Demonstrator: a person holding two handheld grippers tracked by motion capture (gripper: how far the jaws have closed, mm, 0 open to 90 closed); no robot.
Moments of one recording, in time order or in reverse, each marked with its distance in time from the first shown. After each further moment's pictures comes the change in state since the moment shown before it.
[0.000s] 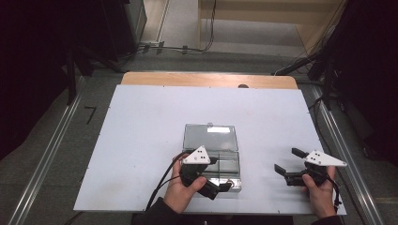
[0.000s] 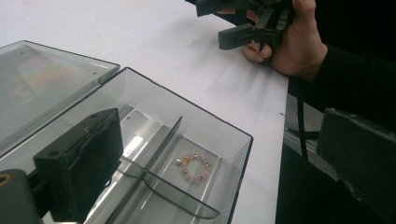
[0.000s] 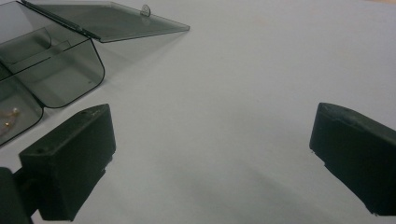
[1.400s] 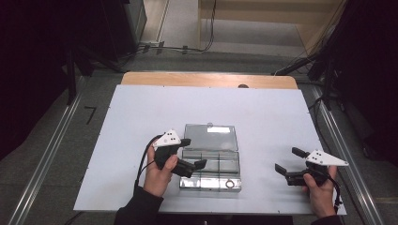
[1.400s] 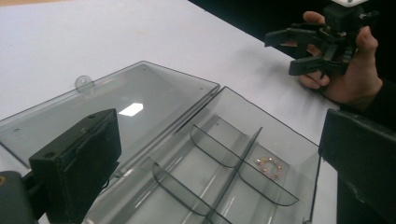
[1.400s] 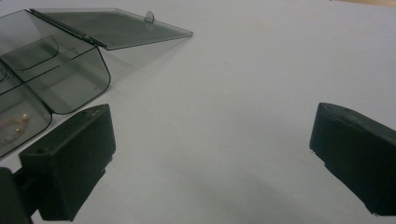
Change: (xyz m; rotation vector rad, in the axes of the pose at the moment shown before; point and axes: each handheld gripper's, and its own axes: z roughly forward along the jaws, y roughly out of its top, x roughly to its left) left arm 0.051 0.003 -0.056 -0.089 0.160 -0.056; right arm 0.001 0.003 -0.002 -0.011 0.012 0.010
